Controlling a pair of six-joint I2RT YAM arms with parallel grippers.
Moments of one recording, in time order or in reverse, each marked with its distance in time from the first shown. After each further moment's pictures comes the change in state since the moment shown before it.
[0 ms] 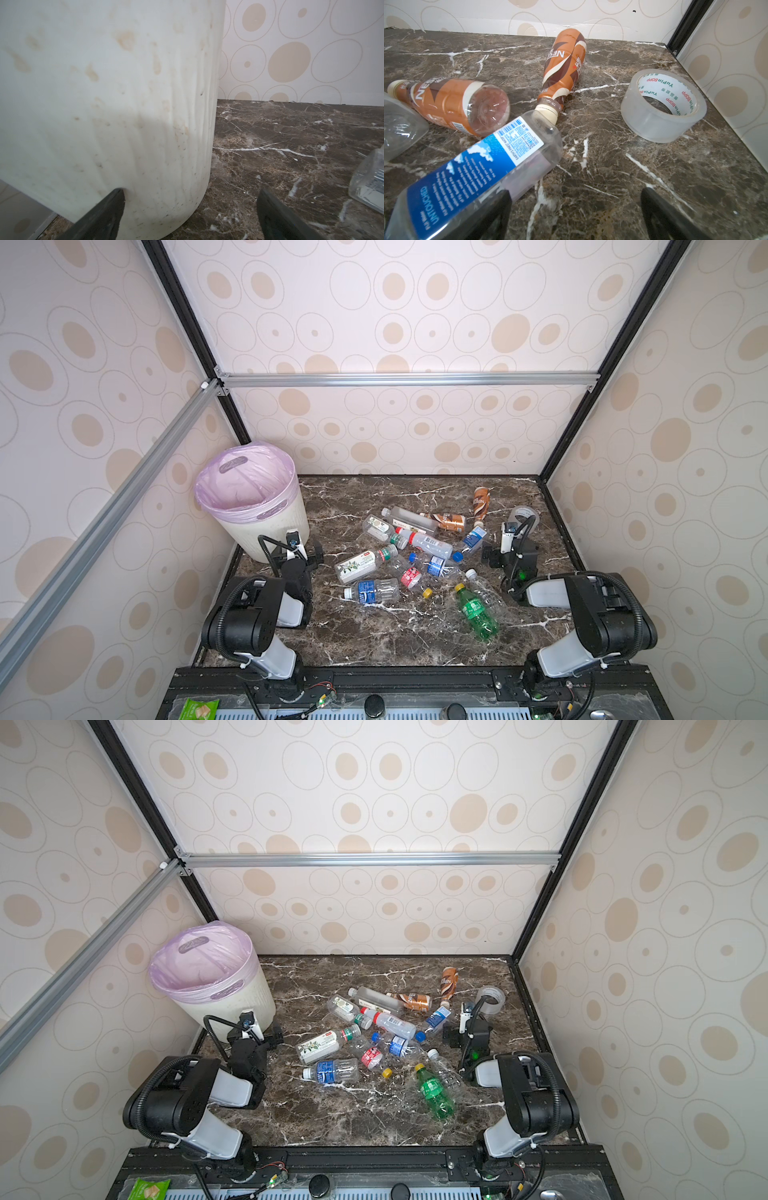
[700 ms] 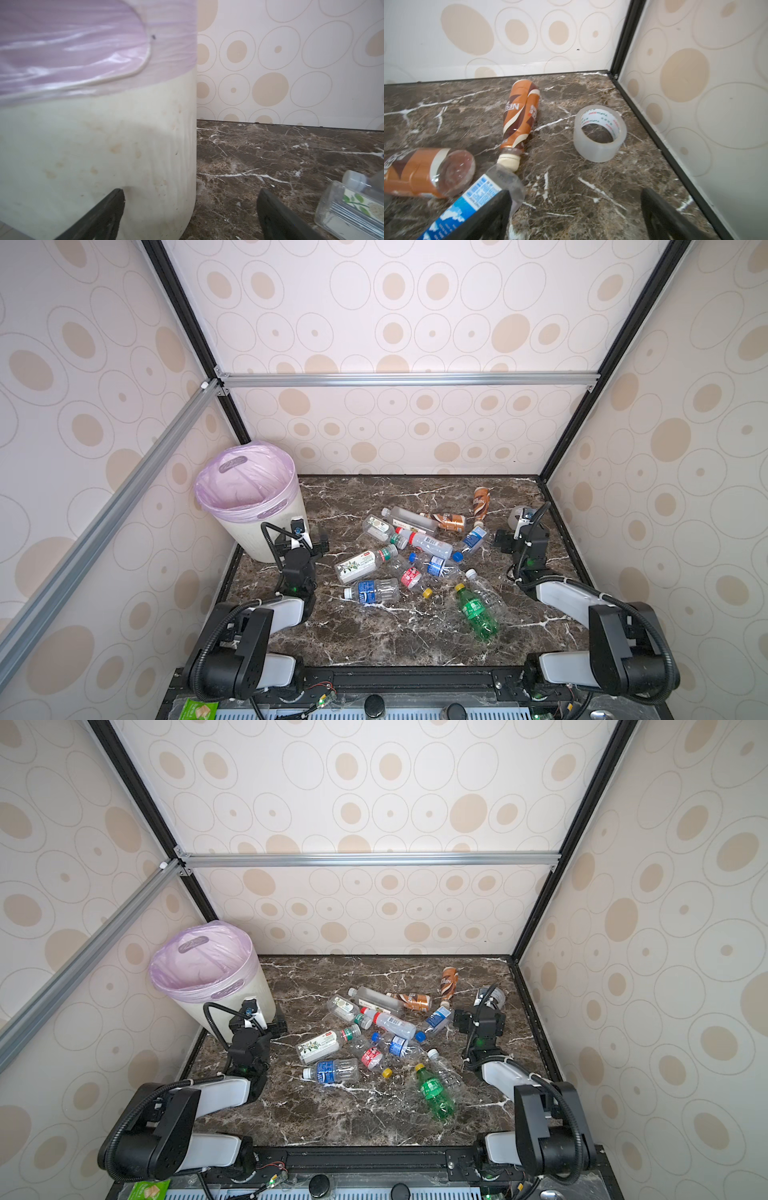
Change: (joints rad) left arm -0.137 -0.251 0.103 -0.314 -0.090 0.014; right arm 0.000 -0.245 0.125 -0.317 0.291 0.084
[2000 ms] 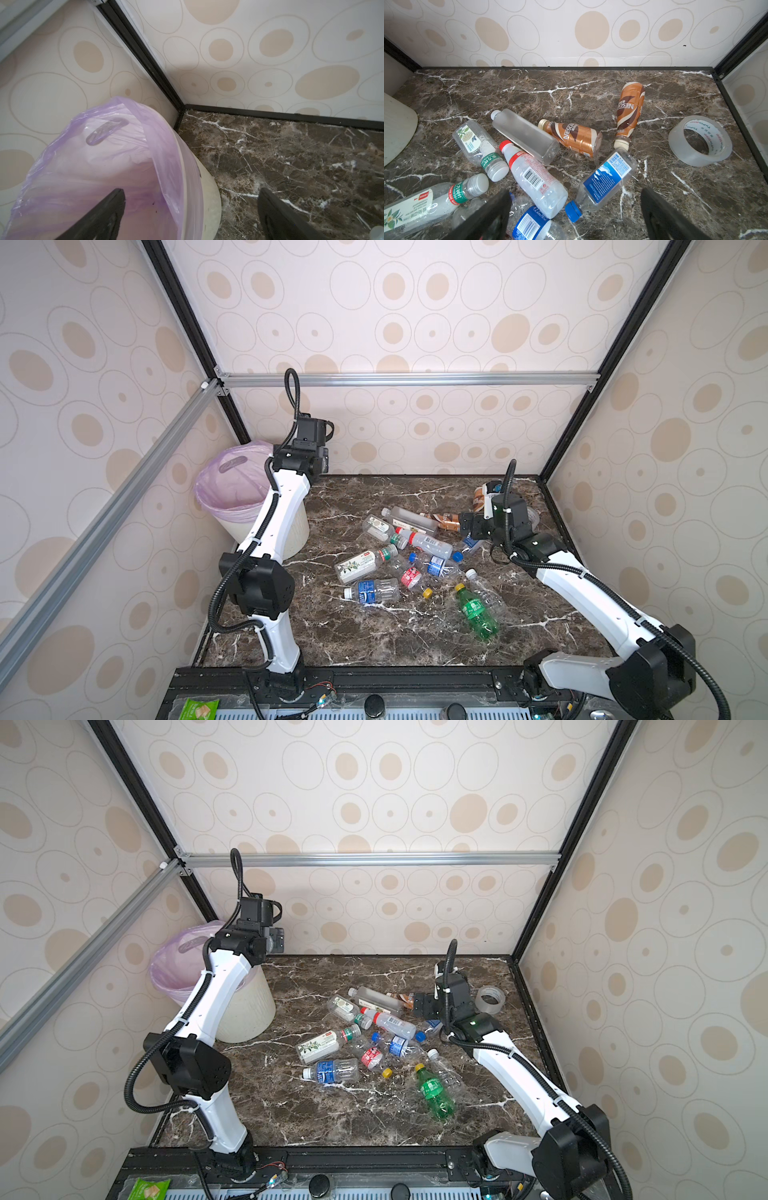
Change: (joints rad) left arm 0.034 0.525 1.728 -1.824 -0.171 -0.093; right arm 0.343 -0.069 0.504 -0.755 -0.194 0.171
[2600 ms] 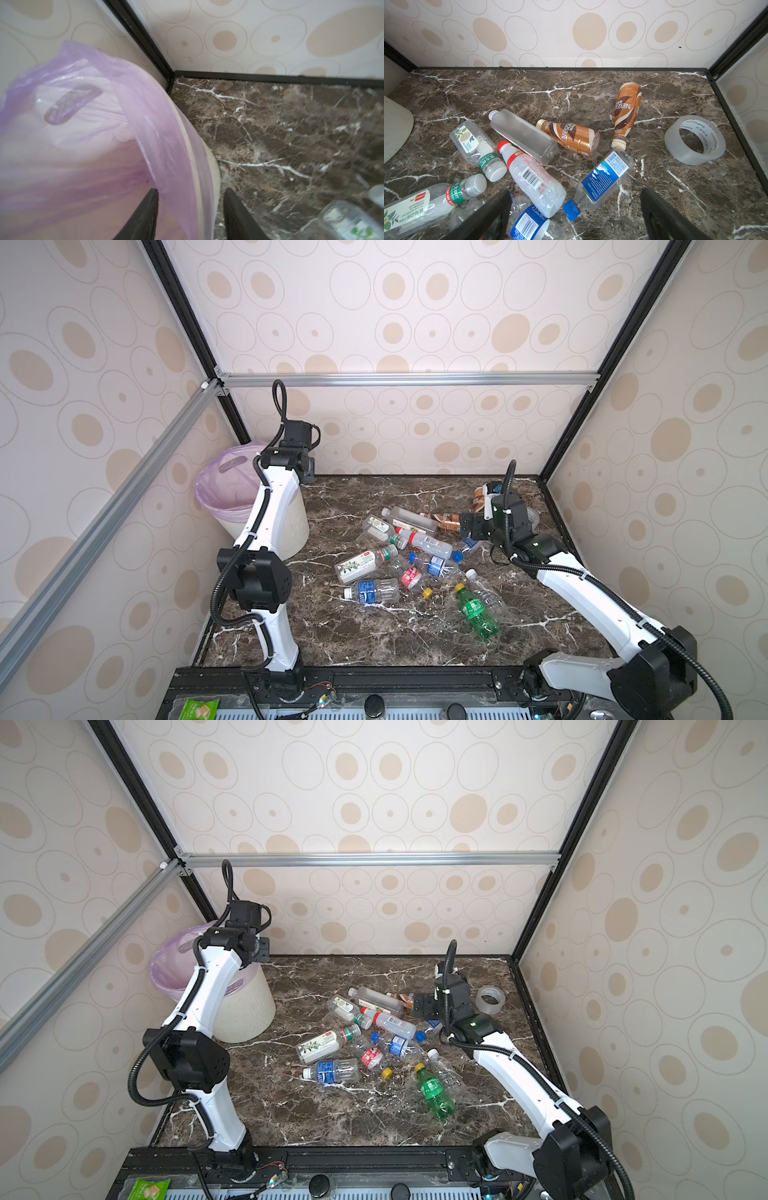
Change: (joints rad) left arm 0.089 0.051 0.041 -0.139 0.176 -0.018; right arm 0.006 -0.015 -0.003 -0.004 0.027 0.000
